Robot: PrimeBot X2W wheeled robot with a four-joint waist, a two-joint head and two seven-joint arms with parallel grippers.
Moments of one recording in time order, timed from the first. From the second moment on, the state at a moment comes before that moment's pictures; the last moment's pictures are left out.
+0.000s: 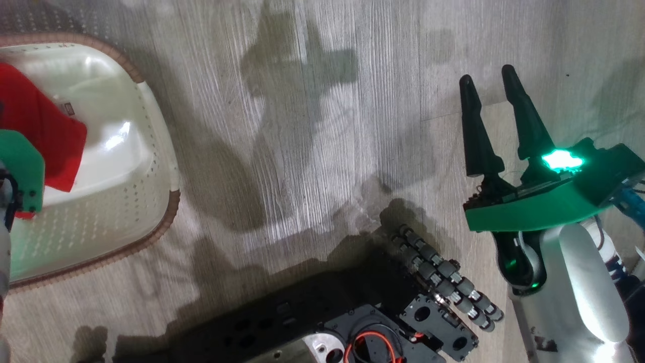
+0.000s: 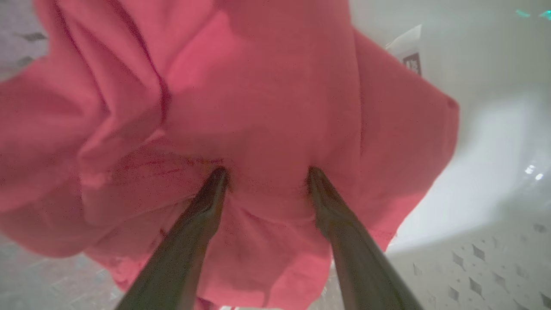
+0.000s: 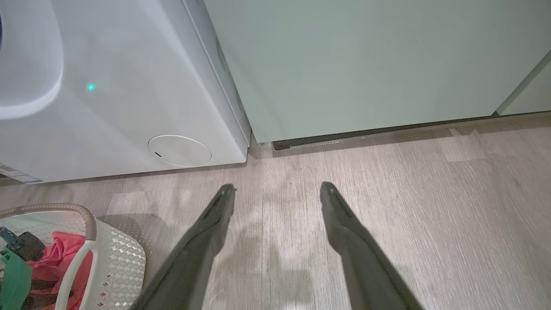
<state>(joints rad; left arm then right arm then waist) -0.96 0.43 -0.23 1.29 -0.04 -0.01 0.04 -0.32 -0.04 0.12 0.03 0.38 0.13 -0.26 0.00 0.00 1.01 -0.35</state>
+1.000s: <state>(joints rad) -0.99 0.40 -0.25 1.29 -0.12 -0.08 0.14 -0.32 -0.04 0.13 0.02 0.38 0.13 -0.26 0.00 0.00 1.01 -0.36</state>
